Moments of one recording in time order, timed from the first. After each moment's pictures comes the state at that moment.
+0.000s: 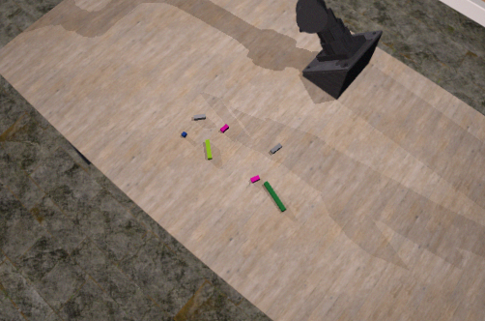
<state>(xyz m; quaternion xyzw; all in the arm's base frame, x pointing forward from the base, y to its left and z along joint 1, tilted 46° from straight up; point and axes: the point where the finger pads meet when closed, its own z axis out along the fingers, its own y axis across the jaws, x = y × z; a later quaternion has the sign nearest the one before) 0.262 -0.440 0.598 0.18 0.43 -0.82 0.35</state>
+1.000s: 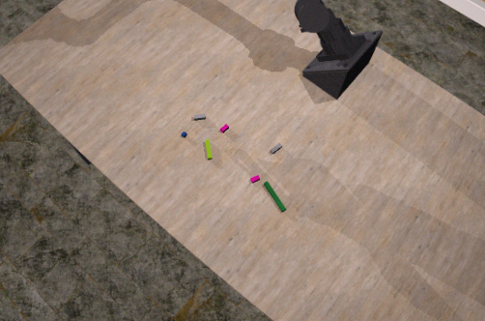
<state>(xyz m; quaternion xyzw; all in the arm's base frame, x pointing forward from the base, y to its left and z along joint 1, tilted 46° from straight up) 0.336 -0.401 0.587 0.14 0.48 -0.73 0.47</state>
